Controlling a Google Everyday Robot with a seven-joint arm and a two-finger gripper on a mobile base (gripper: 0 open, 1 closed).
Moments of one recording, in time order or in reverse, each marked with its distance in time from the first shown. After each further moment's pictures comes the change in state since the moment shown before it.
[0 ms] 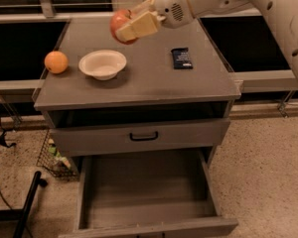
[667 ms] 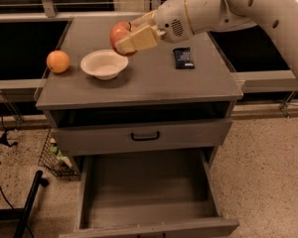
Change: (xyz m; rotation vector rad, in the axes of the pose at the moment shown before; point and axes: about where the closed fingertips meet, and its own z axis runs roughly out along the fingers) arm 0.018 0.022 0.004 0.006 -0.031 0.043
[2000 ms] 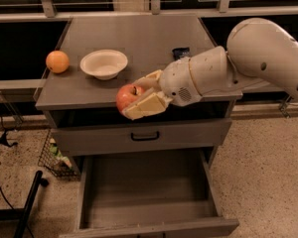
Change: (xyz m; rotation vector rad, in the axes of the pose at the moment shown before) arm 0.100 0.109 0.001 -0.056 0.127 0.000
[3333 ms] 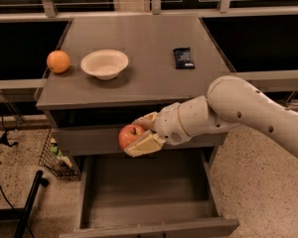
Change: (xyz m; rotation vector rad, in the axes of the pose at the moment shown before) arm 0.099 0.023 0.062 -0.030 0.062 0.022
